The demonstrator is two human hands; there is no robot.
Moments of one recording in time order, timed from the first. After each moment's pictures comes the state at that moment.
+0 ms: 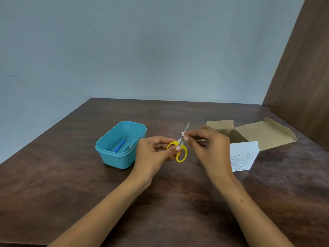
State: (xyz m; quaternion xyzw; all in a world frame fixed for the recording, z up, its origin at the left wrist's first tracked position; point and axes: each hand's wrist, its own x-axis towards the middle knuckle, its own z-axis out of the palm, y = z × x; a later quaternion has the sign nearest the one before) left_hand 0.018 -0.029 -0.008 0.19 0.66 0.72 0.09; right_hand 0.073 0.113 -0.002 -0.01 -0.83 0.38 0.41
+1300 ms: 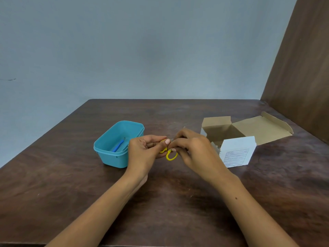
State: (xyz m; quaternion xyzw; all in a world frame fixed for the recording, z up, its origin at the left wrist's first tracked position) left_hand 0.016 -0.035 -0.010 0.17 0.65 0.74 0.06; right_hand 0.069 0.109 -0.007 0.12 -0.92 0.19 0.32
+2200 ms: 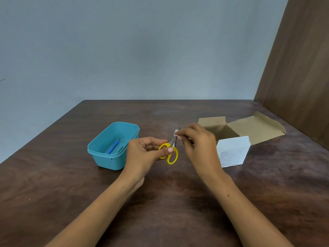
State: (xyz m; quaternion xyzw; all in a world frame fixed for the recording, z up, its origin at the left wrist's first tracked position) left_hand 0.019 -0.032 -0.006 0.17 0.67 0.72 0.08; right_hand 0.061 0.117 -0.013 0.01 -0.86 0.25 0.45
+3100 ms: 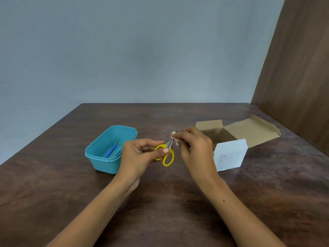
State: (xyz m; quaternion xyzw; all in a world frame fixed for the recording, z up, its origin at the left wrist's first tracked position) left_hand 0.021 -0.037 0.002 0.19 0.66 0.73 0.08; right_hand 0.063 0.110 -0.013 -0.01 -0.85 0.26 0.47
